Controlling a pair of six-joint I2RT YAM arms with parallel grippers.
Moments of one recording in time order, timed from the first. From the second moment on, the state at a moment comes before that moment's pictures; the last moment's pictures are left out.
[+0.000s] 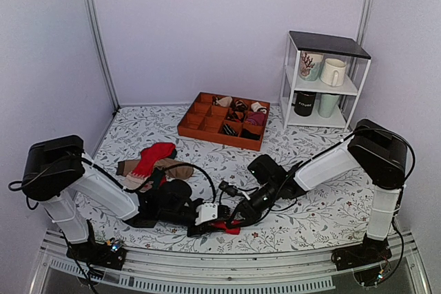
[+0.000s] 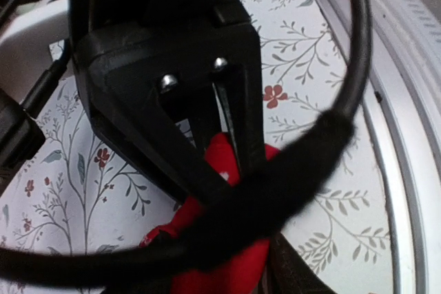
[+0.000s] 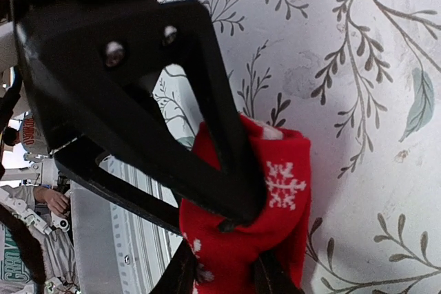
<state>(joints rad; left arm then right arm) -1.14 1.71 0.49 0.63 0.20 0.40 0.95 1.94 0.90 0.07 -0.82 0.22</state>
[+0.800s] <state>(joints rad) -1.19 1.79 0.59 0.60 0.13 0.28 0.96 1.79 0.92 -0.19 -0.62 0.29</state>
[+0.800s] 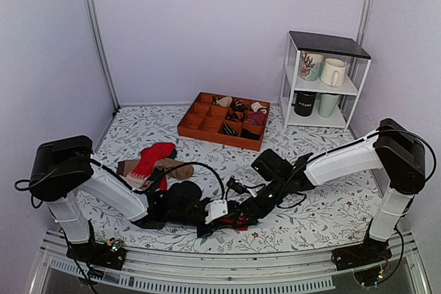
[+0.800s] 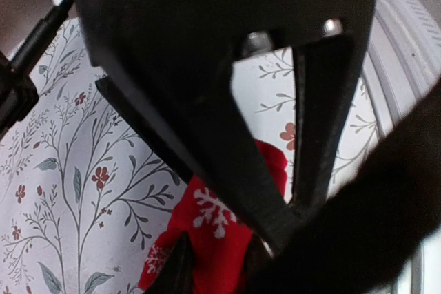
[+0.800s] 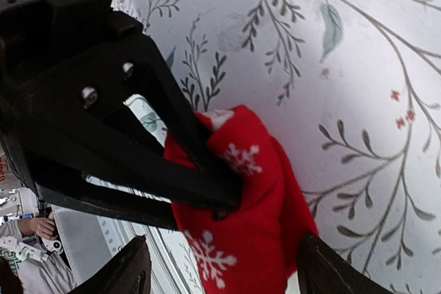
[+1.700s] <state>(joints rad) -1.19 1.80 0.59 0.60 0.12 0.27 0.97 1.78 0.88 -0.11 -0.56 0.40</state>
